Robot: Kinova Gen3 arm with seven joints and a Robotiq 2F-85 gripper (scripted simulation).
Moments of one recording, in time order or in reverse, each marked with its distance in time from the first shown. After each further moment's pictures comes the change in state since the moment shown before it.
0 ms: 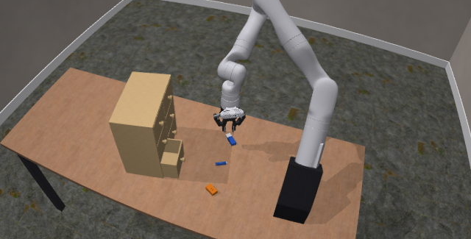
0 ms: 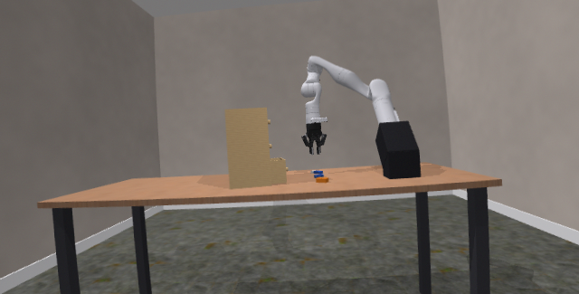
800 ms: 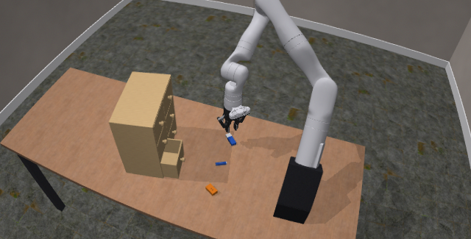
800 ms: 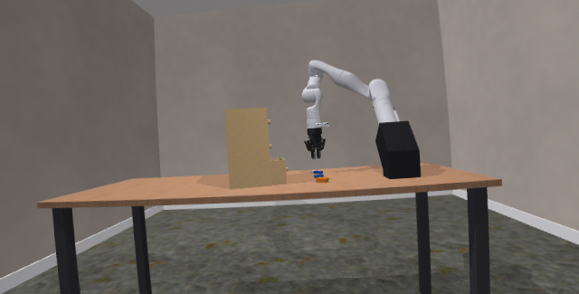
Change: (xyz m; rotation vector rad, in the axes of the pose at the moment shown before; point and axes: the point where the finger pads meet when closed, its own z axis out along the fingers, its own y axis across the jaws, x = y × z) arm -0.023 -0.016 0.025 0.003 0.008 -0.324
